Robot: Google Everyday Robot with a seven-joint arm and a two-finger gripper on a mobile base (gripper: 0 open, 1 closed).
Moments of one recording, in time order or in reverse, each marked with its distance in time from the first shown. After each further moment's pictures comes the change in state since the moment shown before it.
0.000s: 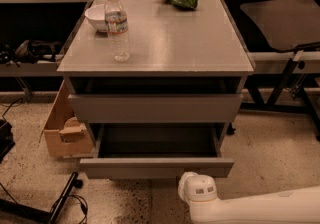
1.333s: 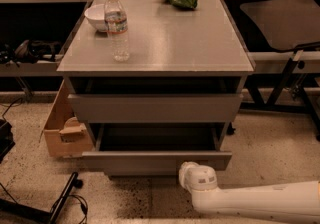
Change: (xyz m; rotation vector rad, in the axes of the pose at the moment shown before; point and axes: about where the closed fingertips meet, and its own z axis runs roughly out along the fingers) arm -0.005 -0.033 0.040 0.048 -0.048 -0.043
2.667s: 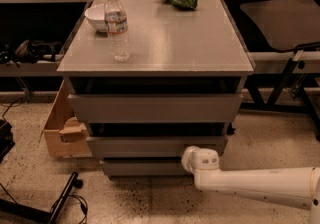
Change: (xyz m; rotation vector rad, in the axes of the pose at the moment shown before) arm -0.003 -0.061 0.034 0.035 -0.022 -0.023
